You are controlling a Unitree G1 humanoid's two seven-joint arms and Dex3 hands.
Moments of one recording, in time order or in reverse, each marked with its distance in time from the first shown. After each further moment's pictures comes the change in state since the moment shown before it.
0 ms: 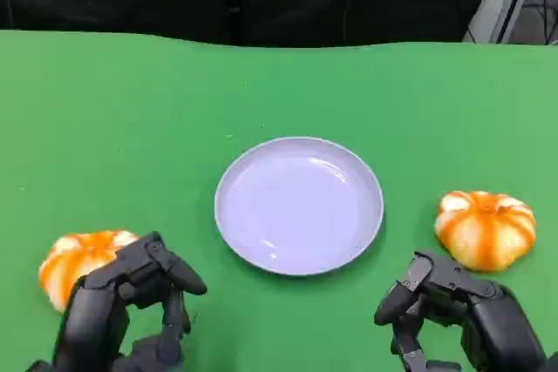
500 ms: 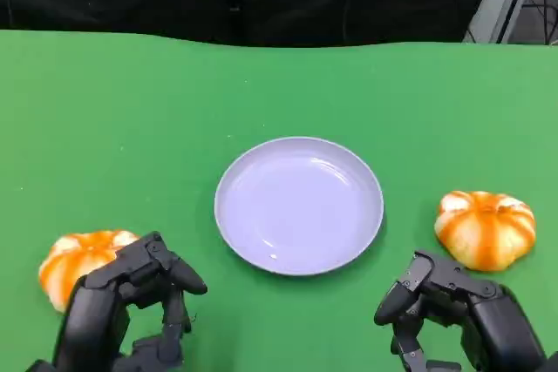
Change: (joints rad) left arm -0.002 0.000 0.000 0.004 0.001 -0.001 0.000; right arm -0.001 0.000 0.000 0.000 0.001 0.000 0.000
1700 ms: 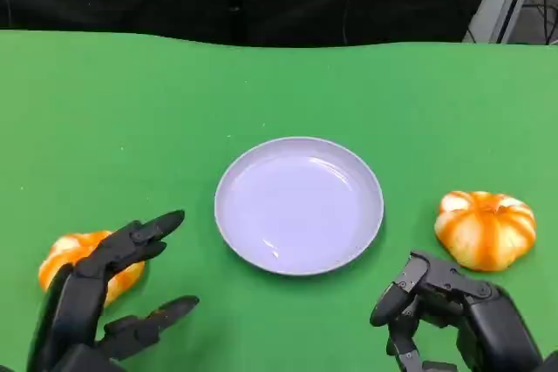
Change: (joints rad) left arm -0.008 0.052 0.056 -0.072 0.348 0.124 0.181; right arm 0.000 0.006 0.011 0.001 0.002 0.000 -0.001
